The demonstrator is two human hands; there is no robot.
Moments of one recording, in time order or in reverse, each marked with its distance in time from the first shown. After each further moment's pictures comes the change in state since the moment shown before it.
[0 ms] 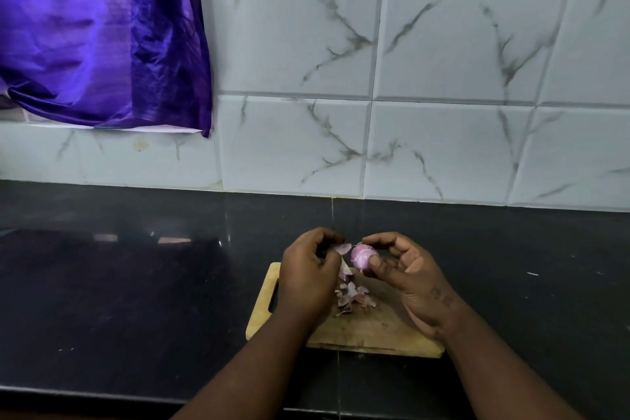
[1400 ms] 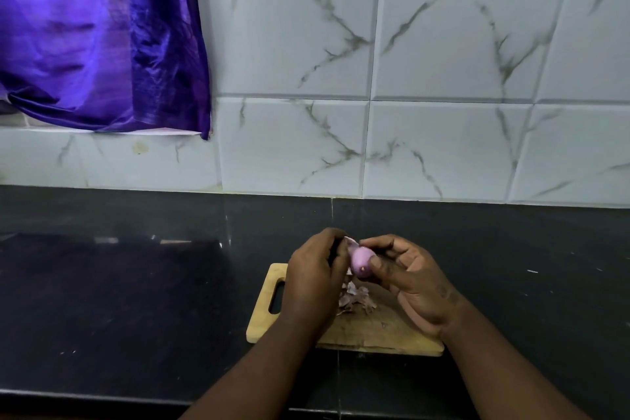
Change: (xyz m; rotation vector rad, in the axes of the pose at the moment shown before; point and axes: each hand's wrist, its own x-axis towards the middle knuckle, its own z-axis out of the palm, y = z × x) left_hand -0.009 0.013 -0.001 0.144 -0.023 0.191; right_hand -0.003 -0.003 0.001 0.082 -0.039 0.047
